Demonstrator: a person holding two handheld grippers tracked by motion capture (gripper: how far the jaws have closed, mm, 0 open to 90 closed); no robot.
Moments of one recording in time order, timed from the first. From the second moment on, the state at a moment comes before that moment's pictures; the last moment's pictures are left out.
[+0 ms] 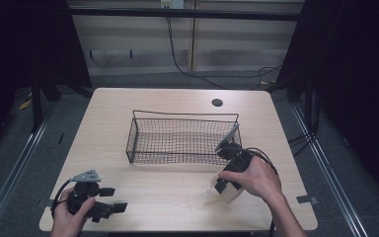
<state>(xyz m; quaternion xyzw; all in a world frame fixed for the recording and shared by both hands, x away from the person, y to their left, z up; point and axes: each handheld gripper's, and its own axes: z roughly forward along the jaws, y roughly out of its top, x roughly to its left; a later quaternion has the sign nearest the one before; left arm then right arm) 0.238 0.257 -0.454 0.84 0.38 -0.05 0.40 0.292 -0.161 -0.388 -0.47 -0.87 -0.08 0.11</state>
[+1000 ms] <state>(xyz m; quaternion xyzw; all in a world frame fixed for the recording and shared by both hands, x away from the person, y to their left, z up) 0.238 0.257 -0.456 0.83 0.38 -0.05 0.40 0.320 -0.147 -0.368 -0.44 -0.88 -0.11 0.12</state>
